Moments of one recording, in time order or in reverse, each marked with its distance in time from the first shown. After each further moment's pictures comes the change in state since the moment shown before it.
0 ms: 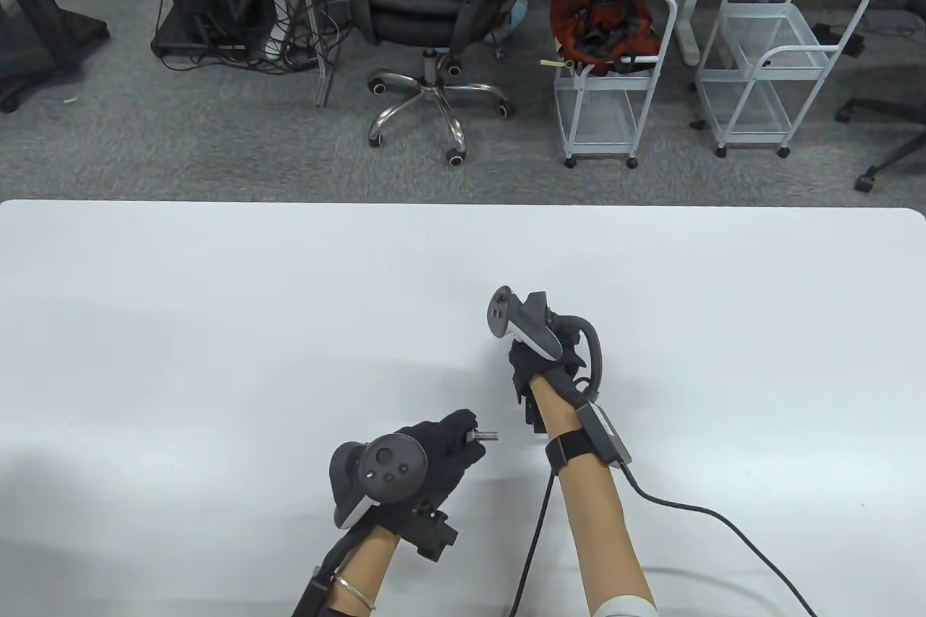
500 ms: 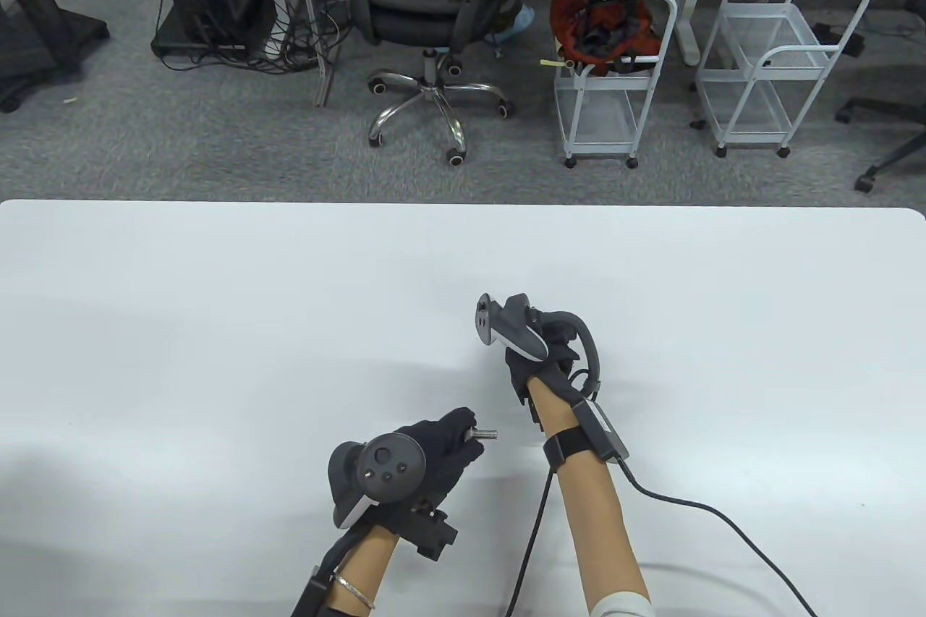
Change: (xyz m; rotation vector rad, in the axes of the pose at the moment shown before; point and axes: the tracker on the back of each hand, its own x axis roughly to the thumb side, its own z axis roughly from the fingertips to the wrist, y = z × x) left_hand -0.001 0.001 0.000 0.008 0.007 0.006; right_hand 0.008 0.000 0.000 0.006 -0.047 0.097
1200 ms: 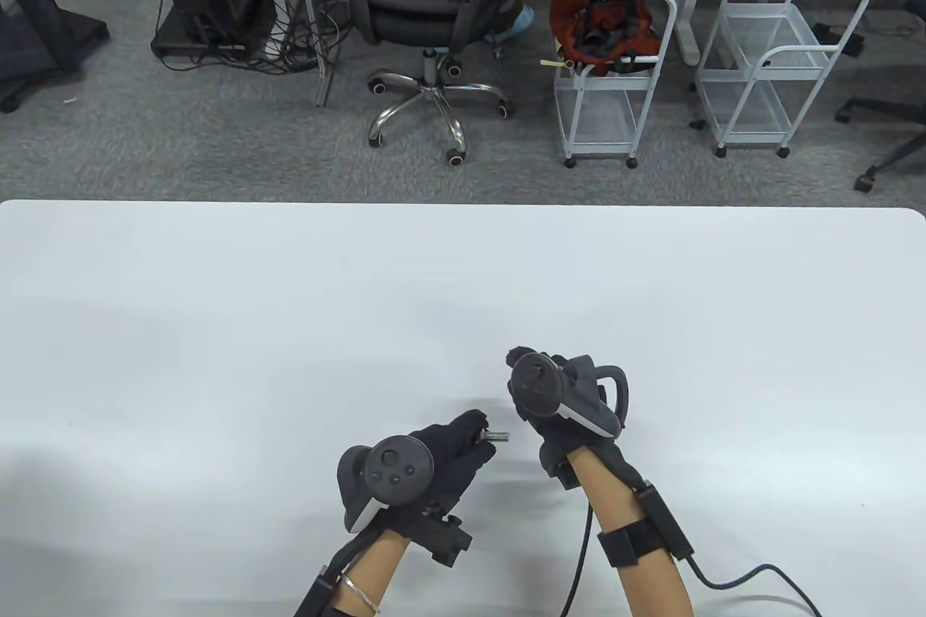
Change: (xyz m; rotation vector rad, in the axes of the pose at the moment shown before) left_hand 0.009 -0.010 0.001 -0.007 0.002 0.050; right_hand -0.049 -0.036 0.130 -0.283 -0.342 -0.455
